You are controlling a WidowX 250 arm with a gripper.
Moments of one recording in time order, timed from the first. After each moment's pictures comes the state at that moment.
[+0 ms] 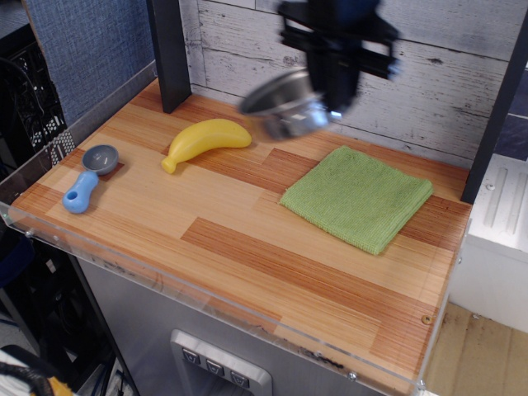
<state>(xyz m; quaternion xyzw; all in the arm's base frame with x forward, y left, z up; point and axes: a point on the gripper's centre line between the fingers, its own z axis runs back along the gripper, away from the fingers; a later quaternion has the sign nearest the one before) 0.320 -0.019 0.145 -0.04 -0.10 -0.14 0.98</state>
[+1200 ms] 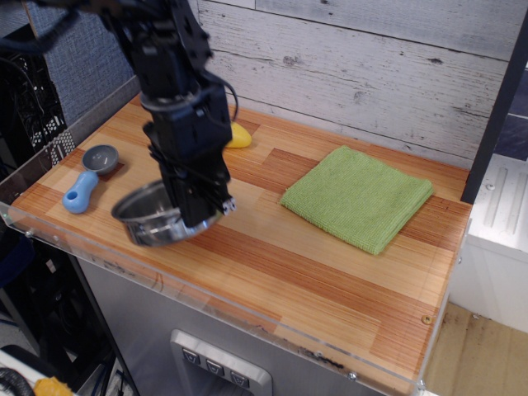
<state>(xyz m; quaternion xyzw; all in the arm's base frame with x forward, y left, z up) 0.240 0.039 0.054 -0.03 -0.02 -0.18 0.98</state>
